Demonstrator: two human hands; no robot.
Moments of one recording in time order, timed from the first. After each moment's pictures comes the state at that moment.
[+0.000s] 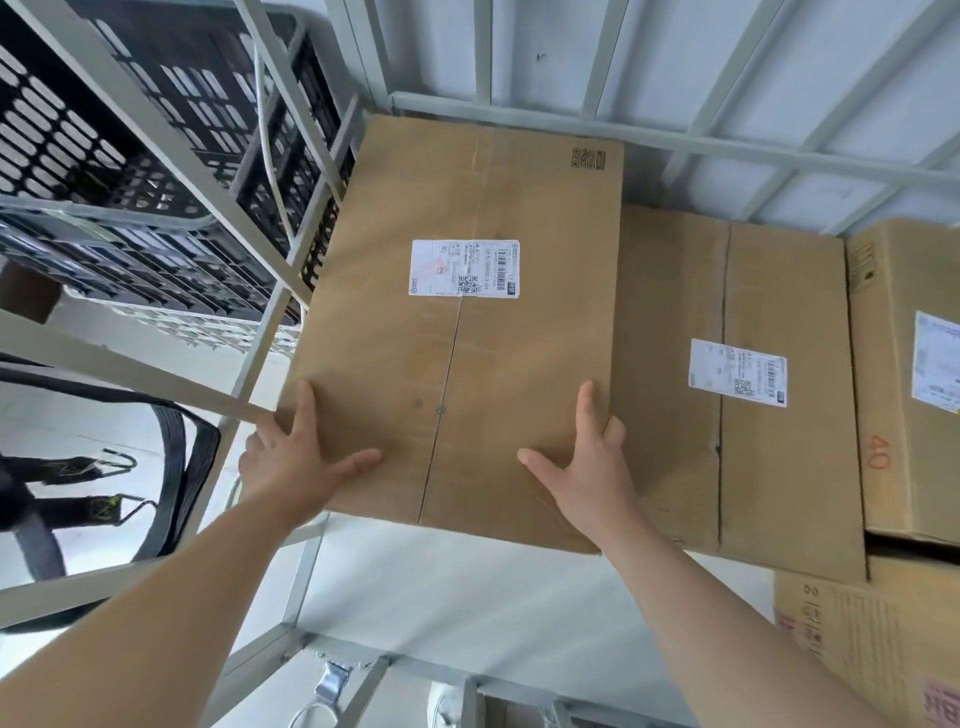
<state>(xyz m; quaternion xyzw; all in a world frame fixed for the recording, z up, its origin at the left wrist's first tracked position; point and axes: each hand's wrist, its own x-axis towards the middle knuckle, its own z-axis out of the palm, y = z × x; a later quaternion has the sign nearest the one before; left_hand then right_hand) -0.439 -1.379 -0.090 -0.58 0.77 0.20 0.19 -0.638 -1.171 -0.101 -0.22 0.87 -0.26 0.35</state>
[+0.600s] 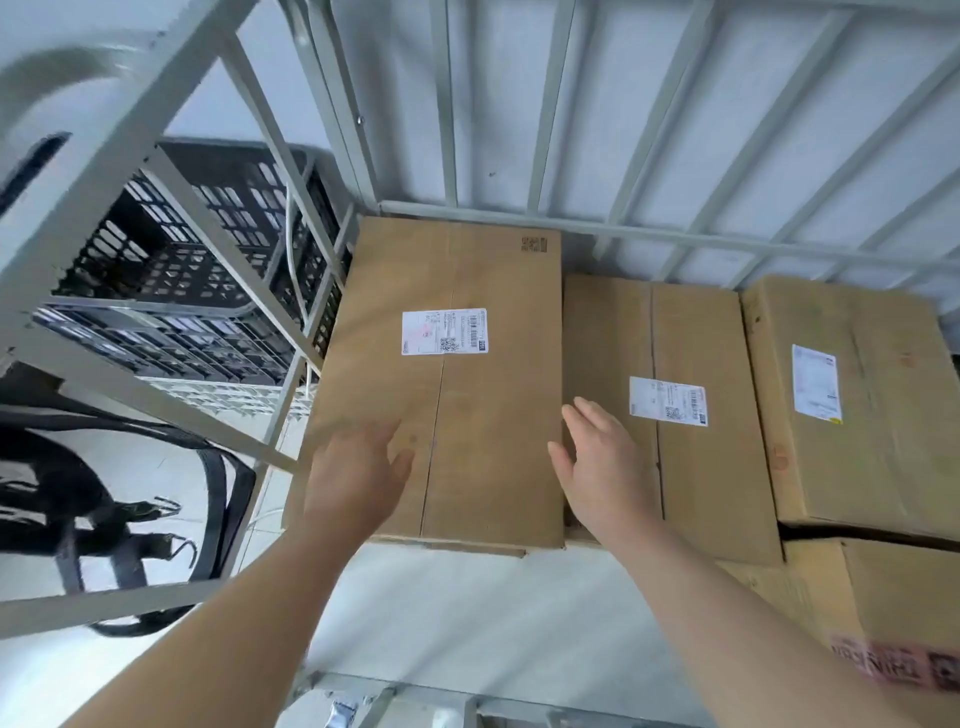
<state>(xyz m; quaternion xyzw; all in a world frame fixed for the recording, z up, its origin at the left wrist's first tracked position) -0.487 -1.332 0.026 -0.42 0.88 0.20 0.07 -0.646 -1.151 0.011 -0.36 0.91 -0.16 0.10</state>
